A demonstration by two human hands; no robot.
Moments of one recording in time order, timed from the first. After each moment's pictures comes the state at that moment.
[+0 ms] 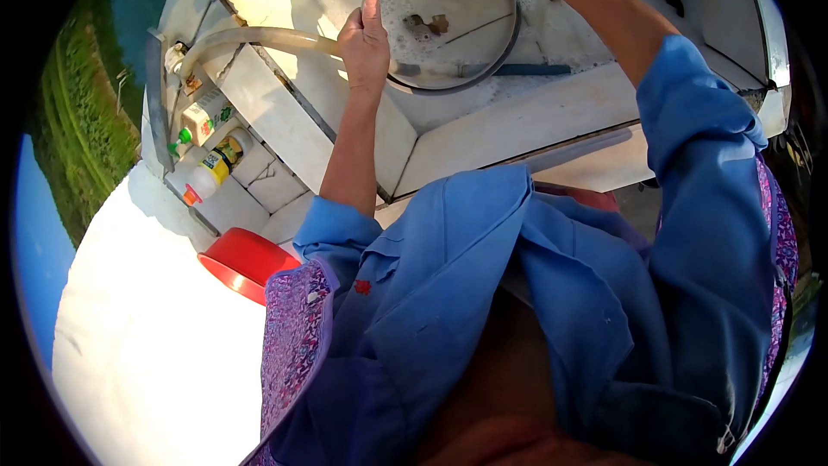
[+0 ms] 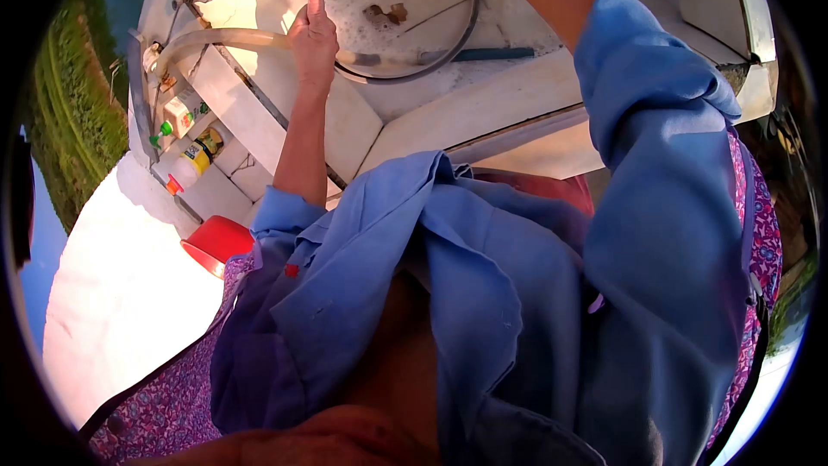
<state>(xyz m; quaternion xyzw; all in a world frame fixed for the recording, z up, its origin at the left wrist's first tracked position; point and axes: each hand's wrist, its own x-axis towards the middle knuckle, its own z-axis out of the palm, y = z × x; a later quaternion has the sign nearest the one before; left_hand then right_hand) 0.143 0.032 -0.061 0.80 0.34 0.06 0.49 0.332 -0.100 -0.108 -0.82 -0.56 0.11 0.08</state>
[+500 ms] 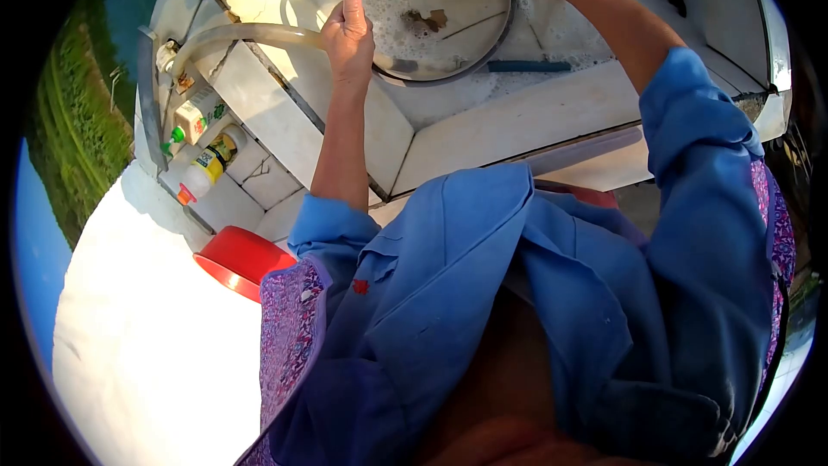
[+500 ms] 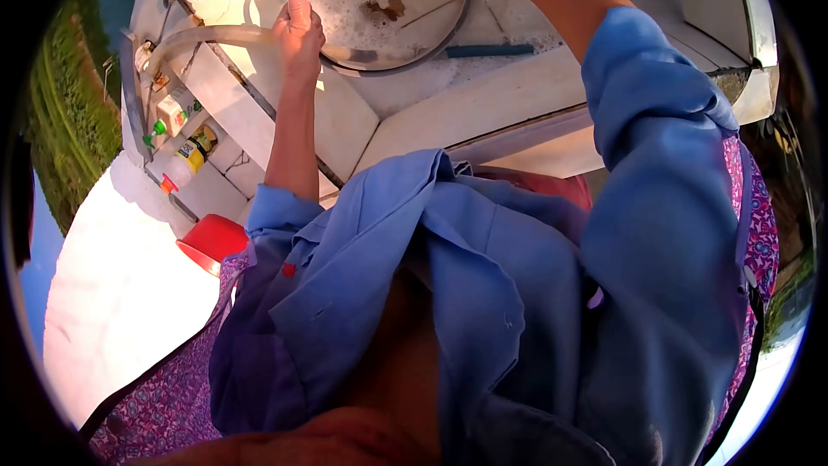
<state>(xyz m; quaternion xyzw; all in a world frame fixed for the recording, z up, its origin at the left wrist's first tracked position) 0.147 0.043 -0.053 0.73 0.38 0.05 0.57 0.331 -0.111 -0.093 -0.85 -0.49 0.16 0.09</state>
